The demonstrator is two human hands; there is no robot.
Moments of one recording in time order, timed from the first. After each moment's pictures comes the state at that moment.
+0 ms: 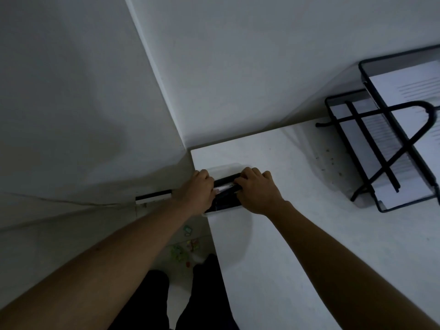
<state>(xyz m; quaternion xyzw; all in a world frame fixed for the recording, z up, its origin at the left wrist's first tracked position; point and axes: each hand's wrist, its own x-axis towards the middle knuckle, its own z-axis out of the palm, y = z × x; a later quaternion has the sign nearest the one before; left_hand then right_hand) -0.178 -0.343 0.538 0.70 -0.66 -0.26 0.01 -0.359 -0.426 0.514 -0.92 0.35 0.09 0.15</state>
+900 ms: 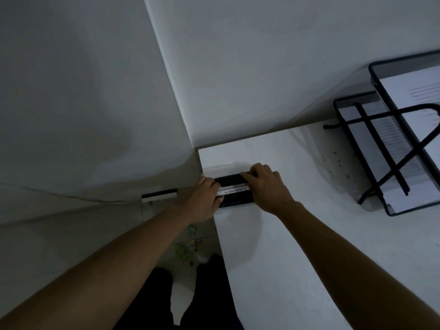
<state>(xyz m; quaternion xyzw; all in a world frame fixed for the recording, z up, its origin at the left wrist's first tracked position) -0.177 -0.320 0.537 0.69 -0.68 -0.26 0.01 -0.363 -0.428 0.521 -0.93 0.33 0.04 0.14</state>
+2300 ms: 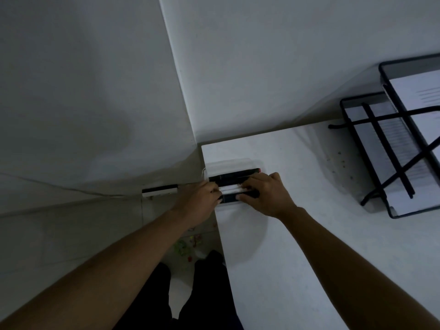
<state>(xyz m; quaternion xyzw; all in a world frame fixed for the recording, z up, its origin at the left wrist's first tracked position) -0.169 -0.301 0.532 0.63 -0.75 -0.17 0.09 -0.370 -0.420 0.513 -0.92 0.32 -0.03 0.21</state>
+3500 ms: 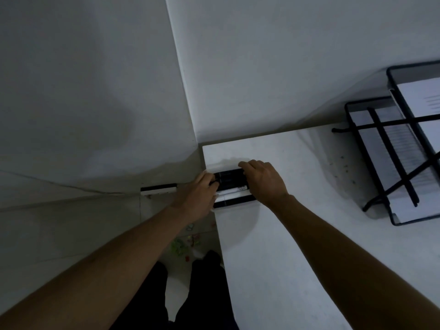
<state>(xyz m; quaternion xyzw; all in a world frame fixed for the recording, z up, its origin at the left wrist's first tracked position) -0.160 -0.310 0.522 0.67 -0.72 -0.17 0.06 -0.336 -0.444 0.508 -0.94 0.30 -0.05 0.12</state>
